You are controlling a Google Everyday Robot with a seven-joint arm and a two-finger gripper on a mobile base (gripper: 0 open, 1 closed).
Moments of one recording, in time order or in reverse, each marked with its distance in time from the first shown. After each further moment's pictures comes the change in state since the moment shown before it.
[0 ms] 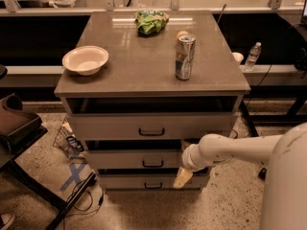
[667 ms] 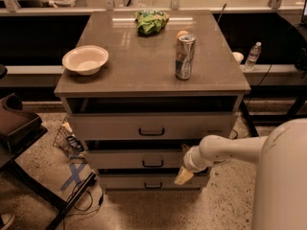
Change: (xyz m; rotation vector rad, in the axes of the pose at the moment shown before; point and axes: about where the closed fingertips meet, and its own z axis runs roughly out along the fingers) arm 0.020 0.000 0.019 -0.018 0.026 0.020
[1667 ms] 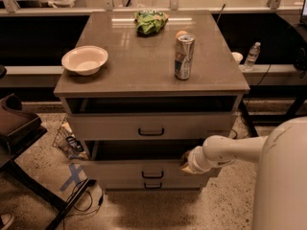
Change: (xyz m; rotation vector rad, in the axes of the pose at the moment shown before) arm 0.013 0.007 -0.012 -0.003 0.040 0.038
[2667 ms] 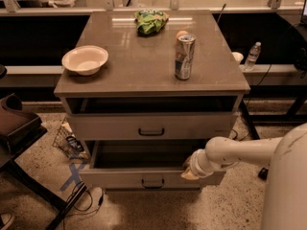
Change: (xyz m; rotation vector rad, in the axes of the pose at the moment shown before) arm 0.004 0.017 -0.018 -0.039 0.005 0.005
